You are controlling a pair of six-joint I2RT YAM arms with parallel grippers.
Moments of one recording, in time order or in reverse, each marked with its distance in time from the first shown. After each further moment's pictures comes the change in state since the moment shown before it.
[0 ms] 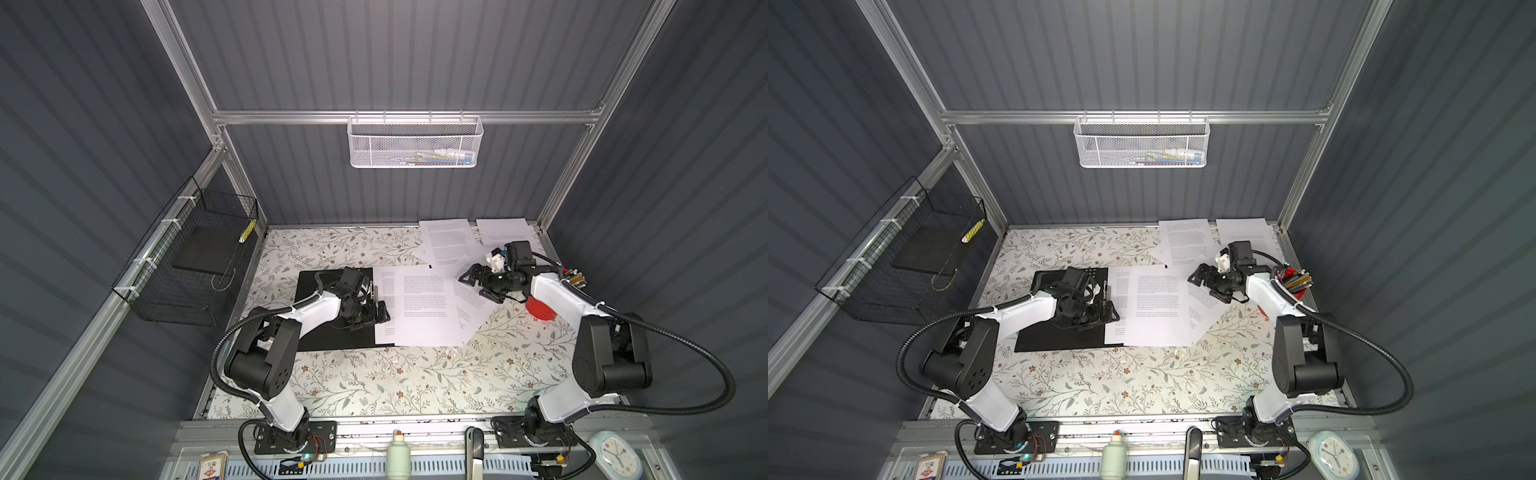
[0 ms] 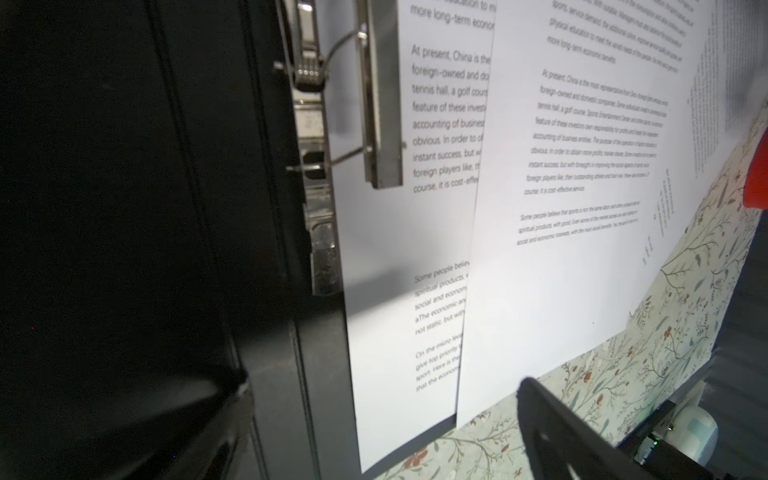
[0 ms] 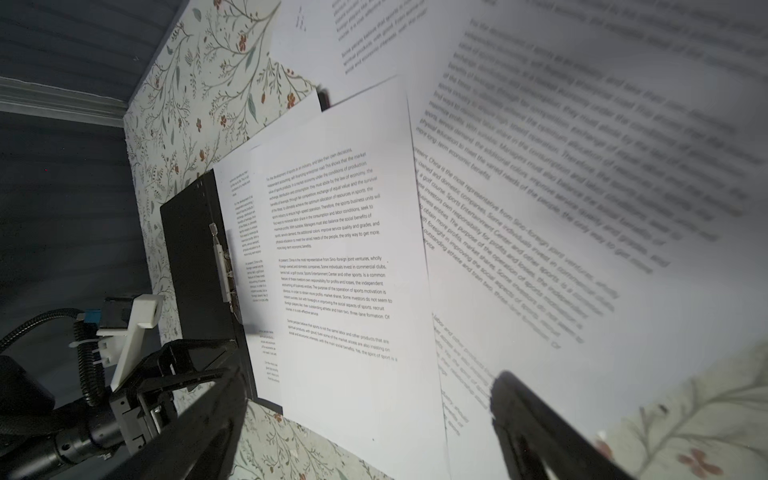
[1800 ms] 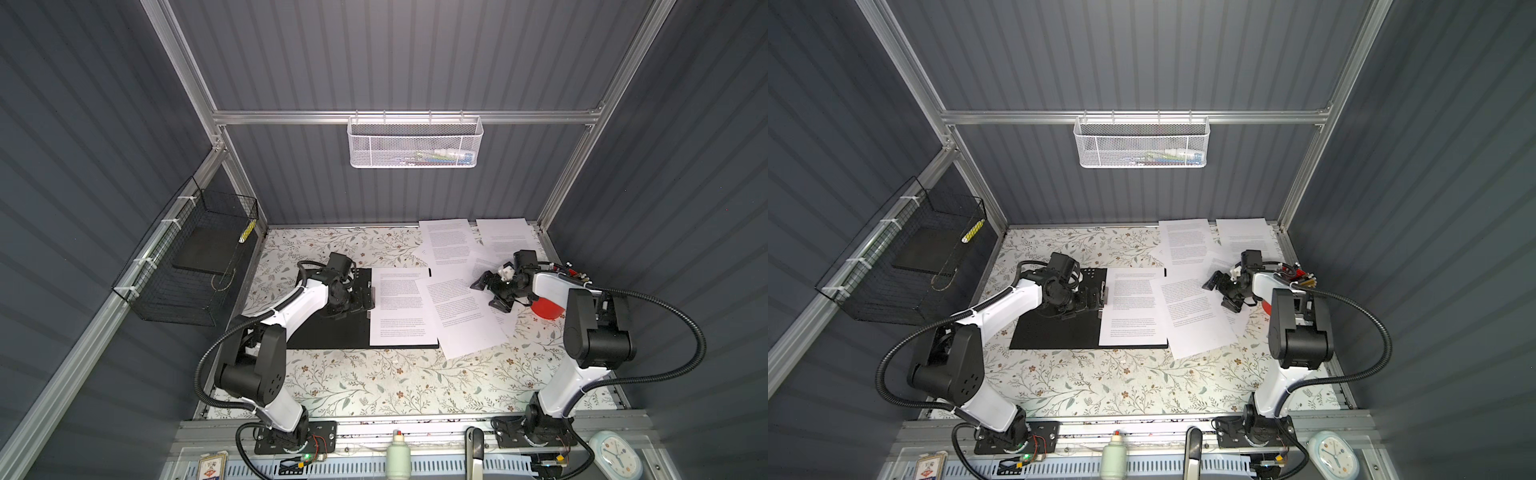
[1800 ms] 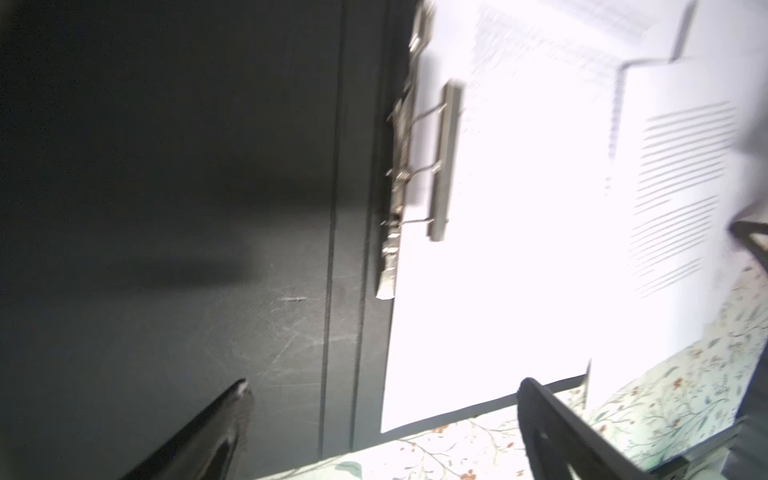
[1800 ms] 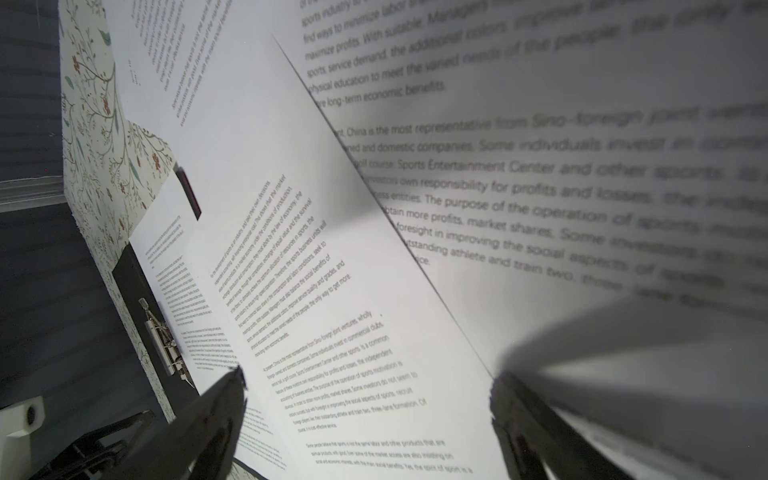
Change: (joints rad) left arm 0.099 -0.043 0.116 -0.230 -0.109 0.032; right arm -0.146 0.223 -0.057 0.089 -0.058 0.065
